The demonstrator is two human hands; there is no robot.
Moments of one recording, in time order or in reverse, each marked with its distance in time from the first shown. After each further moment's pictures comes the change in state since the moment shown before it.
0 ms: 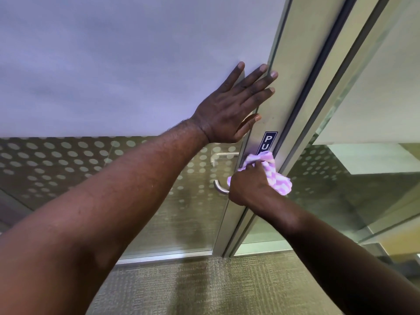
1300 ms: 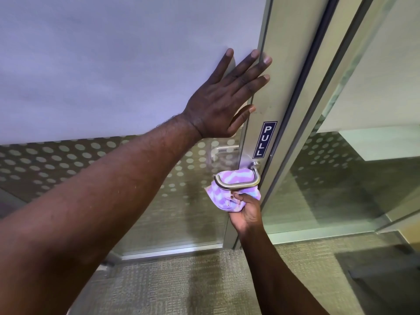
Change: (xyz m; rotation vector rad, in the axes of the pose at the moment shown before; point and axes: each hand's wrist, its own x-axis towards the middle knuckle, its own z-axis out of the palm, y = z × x) left_hand -0.002 -0.002 0.011 0.019 -0.016 -0.004; right_hand 0.002 -0.064 0.110 -3.067 -0.199 -0.172
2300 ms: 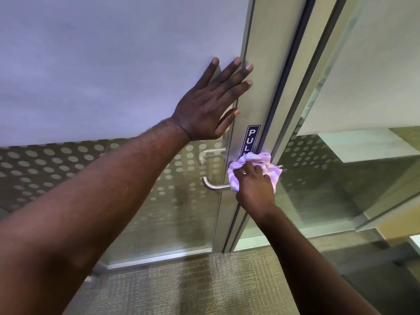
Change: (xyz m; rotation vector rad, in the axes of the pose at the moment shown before) left_hand 0.001 0.002 -0.004 -0.050 0.037 -0.013; right_hand -0.010 -0.084 0.027 -2.522 0.038 -0.833
